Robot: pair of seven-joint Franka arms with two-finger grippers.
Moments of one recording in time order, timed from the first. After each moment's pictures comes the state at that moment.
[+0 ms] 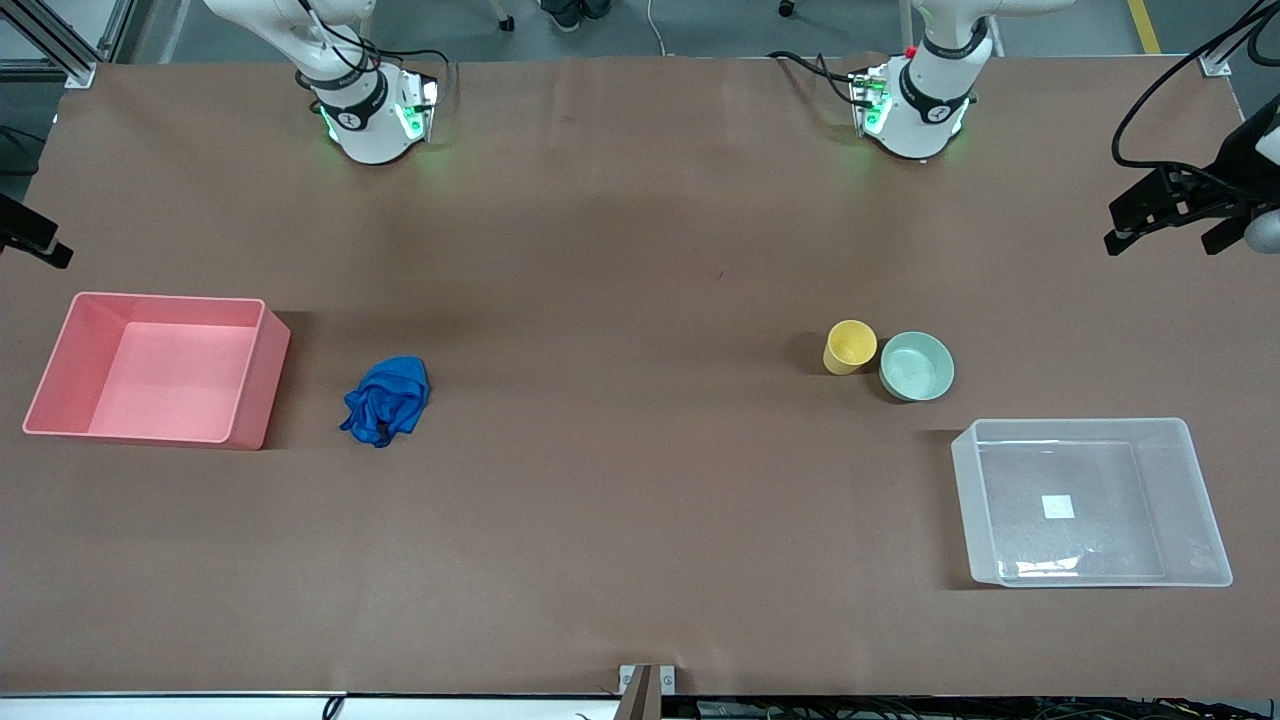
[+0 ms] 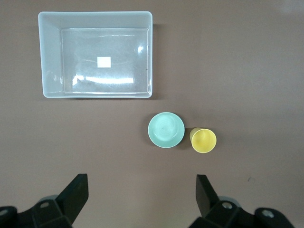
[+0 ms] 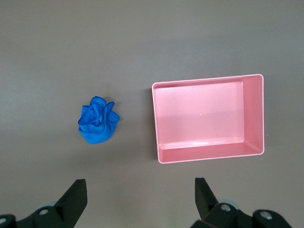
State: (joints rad) left arm -0.05 -0.02 -0.02 -1.49 -0.01 1.52 -0.06; right arm -0.03 0.00 -0.12 -1.48 -0.01 1.49 -0.01
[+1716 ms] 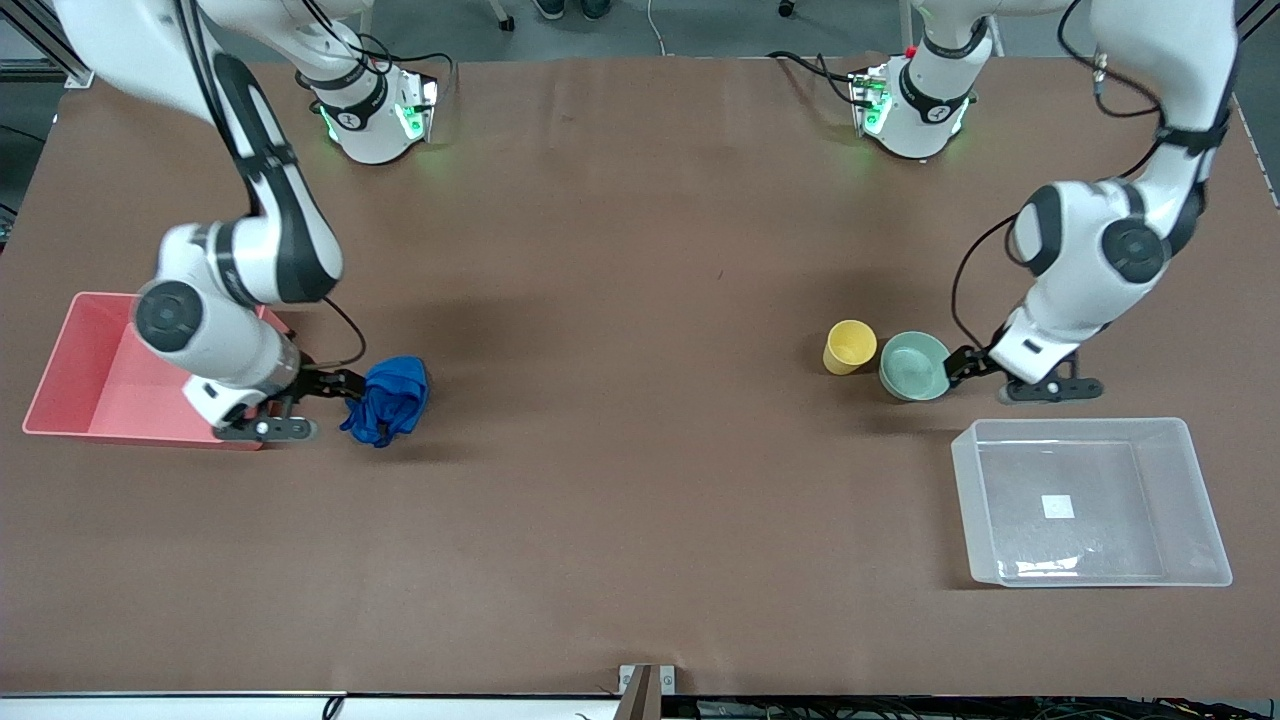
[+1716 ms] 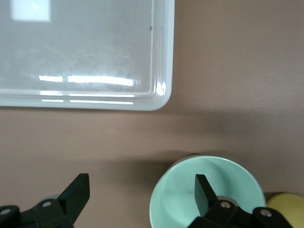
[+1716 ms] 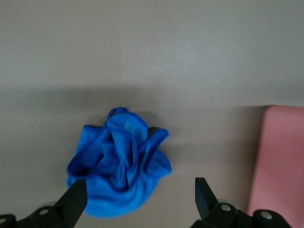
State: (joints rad) left arm -0.05 0.29 0.01 -2.29 -0.01 2.67 -0.05; right arm 0.20 0.39 -0.10 -2.02 -0.01 2.37 0.09
